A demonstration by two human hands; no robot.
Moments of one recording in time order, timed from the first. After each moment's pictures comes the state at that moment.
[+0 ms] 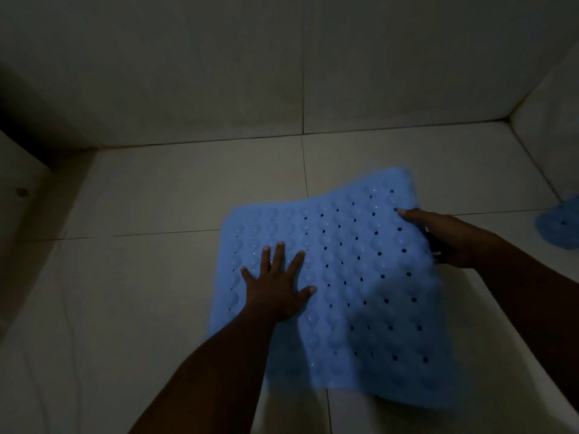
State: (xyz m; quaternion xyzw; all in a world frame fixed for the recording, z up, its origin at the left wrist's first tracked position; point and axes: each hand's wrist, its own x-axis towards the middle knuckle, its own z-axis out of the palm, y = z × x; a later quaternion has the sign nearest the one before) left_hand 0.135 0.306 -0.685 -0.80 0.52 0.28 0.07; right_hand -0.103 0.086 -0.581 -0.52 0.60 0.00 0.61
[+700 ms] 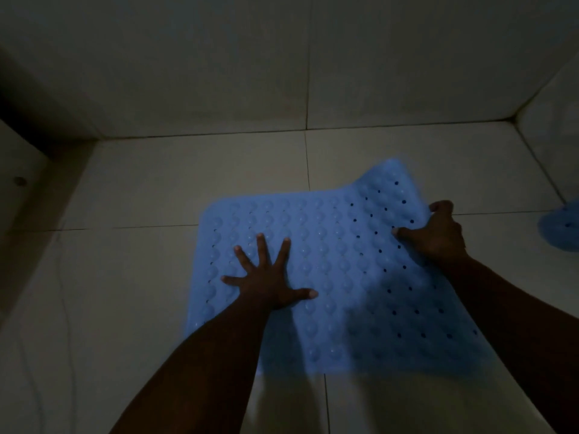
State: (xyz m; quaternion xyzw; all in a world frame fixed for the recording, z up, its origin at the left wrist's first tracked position) left_hand 0.146 0.302 -0.676 -0.83 0.40 0.37 0.07; right_hand -0.086 0.104 -0.607 -0.66 0.67 -0.10 0.33
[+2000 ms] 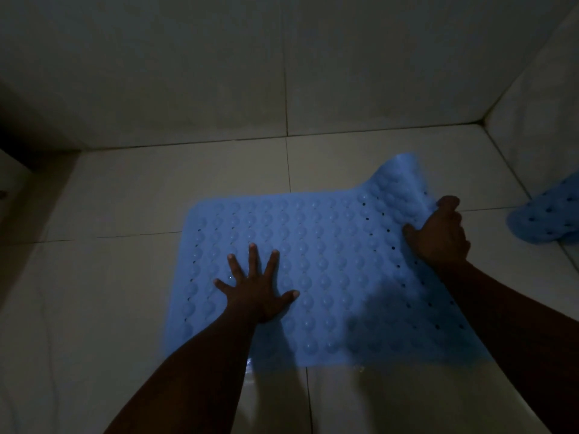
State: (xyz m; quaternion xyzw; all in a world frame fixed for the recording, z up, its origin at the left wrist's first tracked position) left_hand 0.126 0.310 -0.684 -0.84 0.44 0.32 0.10; right_hand -0.123 0.091 -0.616 -0.67 0.69 -0.15 0.22
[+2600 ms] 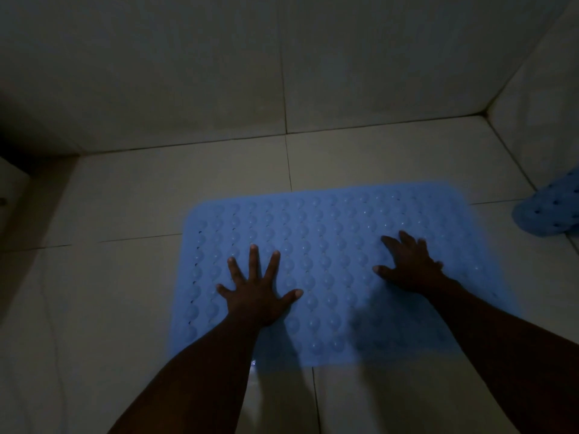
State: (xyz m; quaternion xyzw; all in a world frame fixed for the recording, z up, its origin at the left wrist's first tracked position) left_hand 0.127 0.317 -0.682 -0.84 0.43 0.32 0.10; right_hand -0.127 0.112 -0.674 -0.76 0.57 0.18 0.25
